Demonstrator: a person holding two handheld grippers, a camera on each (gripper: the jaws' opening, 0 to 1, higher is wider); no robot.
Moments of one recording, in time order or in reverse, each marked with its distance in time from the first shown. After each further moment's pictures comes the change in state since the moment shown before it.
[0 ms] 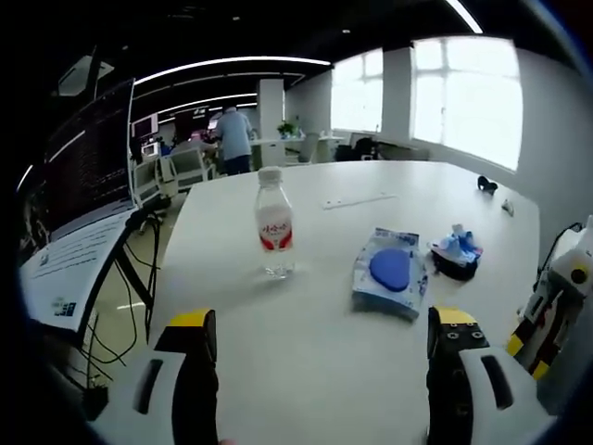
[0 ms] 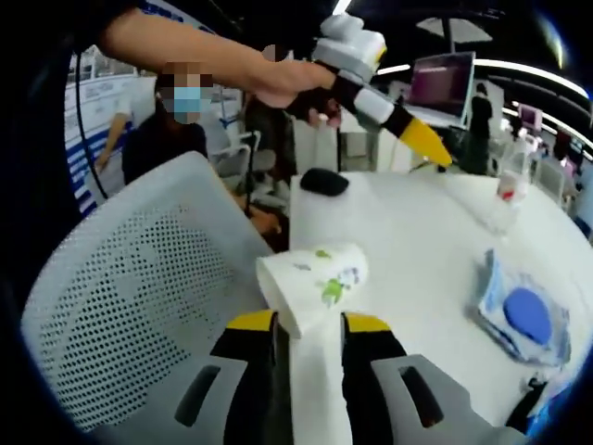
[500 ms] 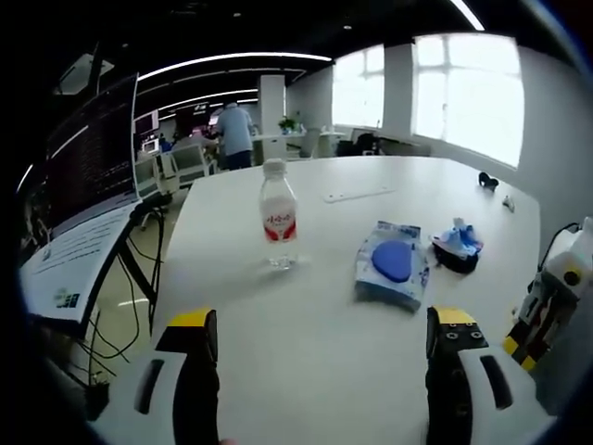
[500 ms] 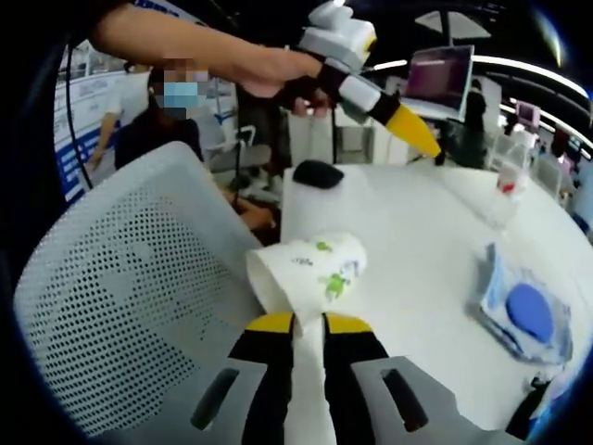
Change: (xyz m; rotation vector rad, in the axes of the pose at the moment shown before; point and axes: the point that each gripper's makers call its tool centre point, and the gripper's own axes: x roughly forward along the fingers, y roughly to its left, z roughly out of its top) left arm -0.008 0.006 -0.010 -0.005 0.021 0.009; right arm 0.008 -0.010 -0.006 0.012 0.021 -0.024
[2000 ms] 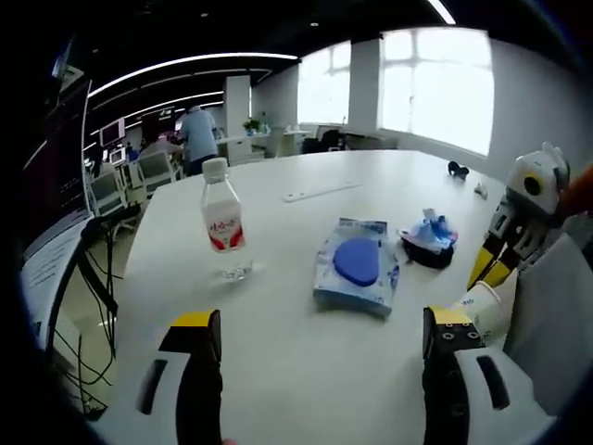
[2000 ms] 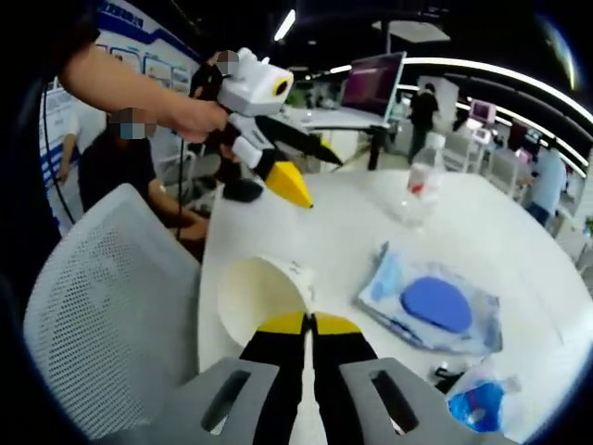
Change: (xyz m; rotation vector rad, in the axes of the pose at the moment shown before) left arm 0.033 -0.050 0.001 0.074 0.008 -0.165; right arm -0.074 -0.092 0.009 0.052 -0.022 -0.215
